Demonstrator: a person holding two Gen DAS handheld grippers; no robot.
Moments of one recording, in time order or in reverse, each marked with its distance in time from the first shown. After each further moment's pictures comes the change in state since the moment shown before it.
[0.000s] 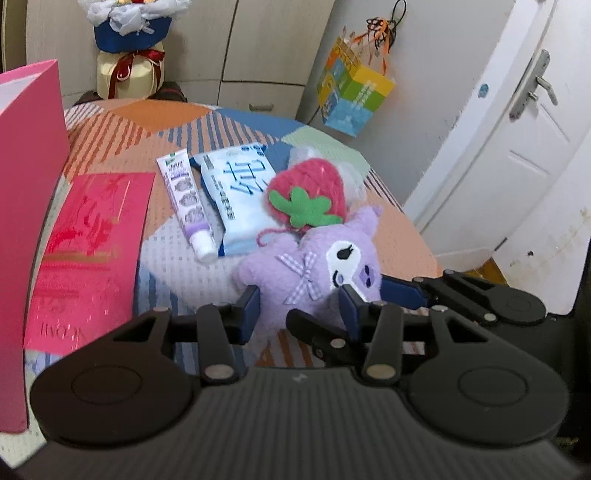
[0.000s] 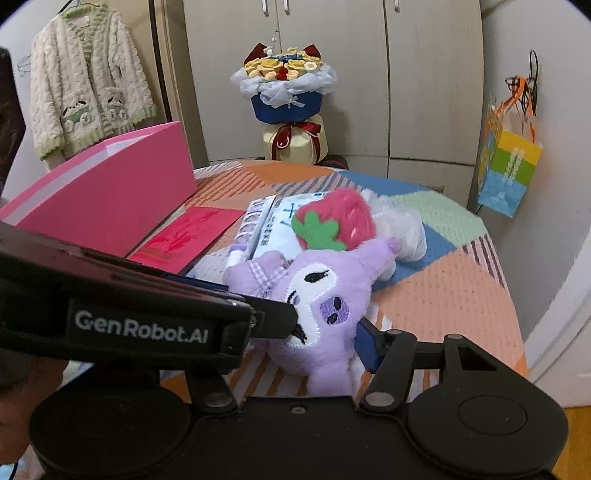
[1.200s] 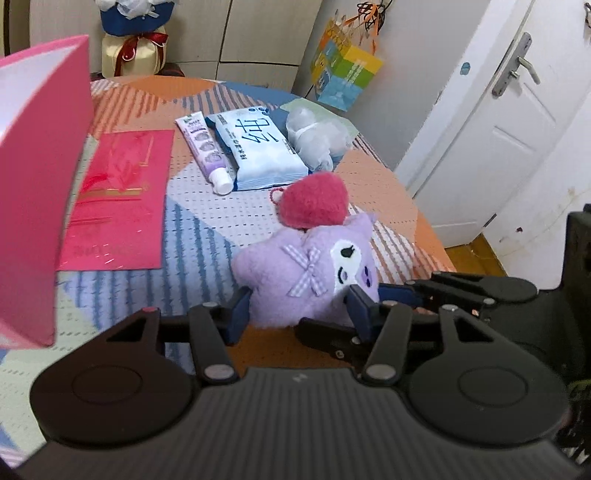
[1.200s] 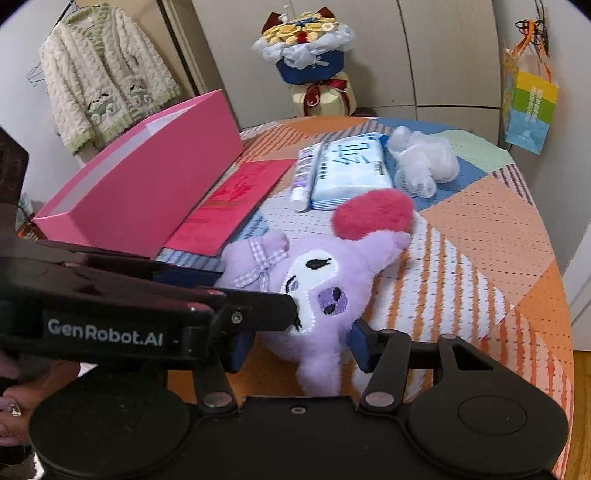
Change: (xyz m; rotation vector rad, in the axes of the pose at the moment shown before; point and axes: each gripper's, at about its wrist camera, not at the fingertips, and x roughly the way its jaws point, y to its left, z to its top) left arm -0.052 0.006 -0.042 0.011 0.052 -0.013; right arm -0.035 0.026 -0.025 0.065 0.133 0.145
